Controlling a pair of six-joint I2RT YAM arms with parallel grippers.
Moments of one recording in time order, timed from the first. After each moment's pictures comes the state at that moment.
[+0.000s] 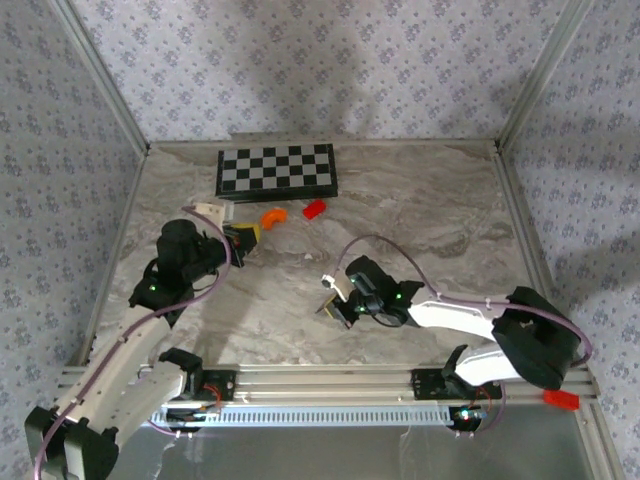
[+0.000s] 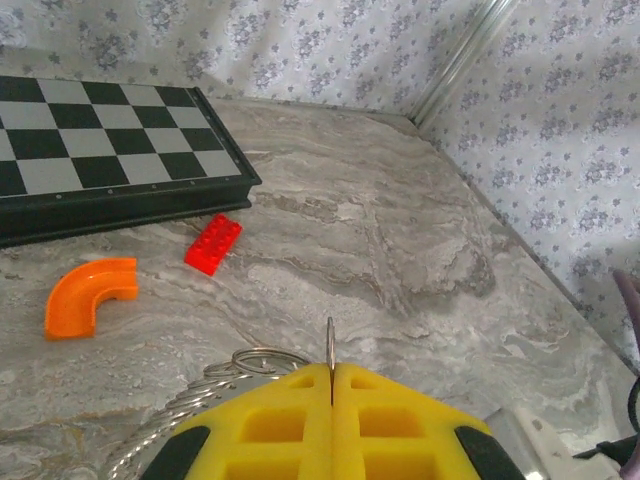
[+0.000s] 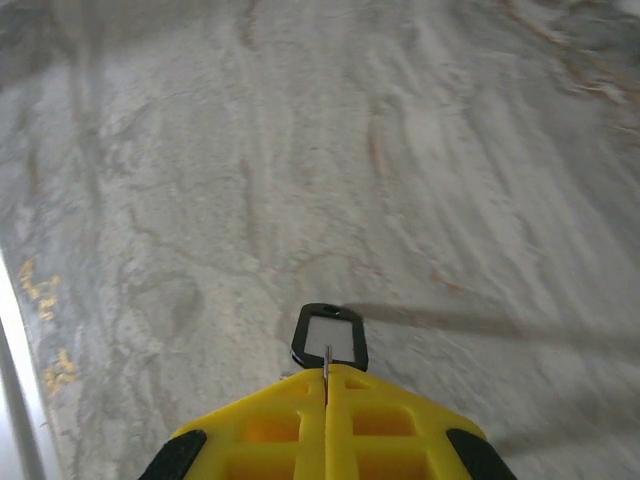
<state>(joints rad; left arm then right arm) -0.37 0.80 0.66 -0.16 0.36 -0.38 0.91 1.33 0.56 -0.03 -0.23 0.11</state>
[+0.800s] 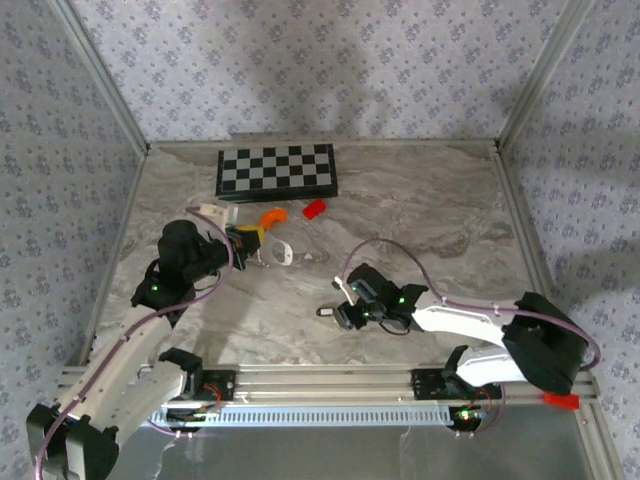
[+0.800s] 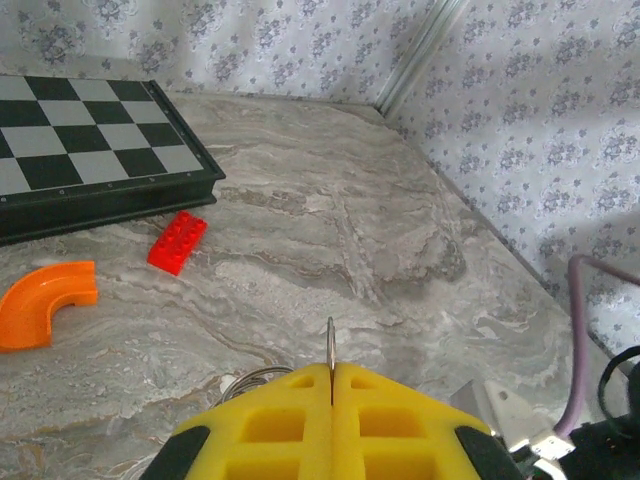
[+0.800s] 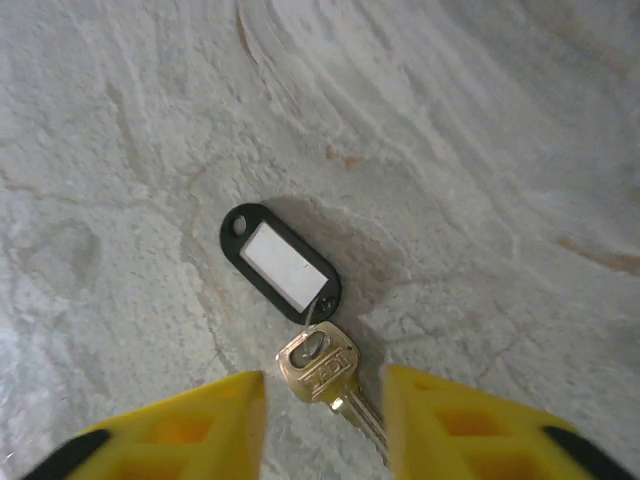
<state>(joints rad) -0.37 0.80 0.65 -0.12 0.43 -0.37 0.95 1.28 0.57 -0.22 -0.09 0.26</state>
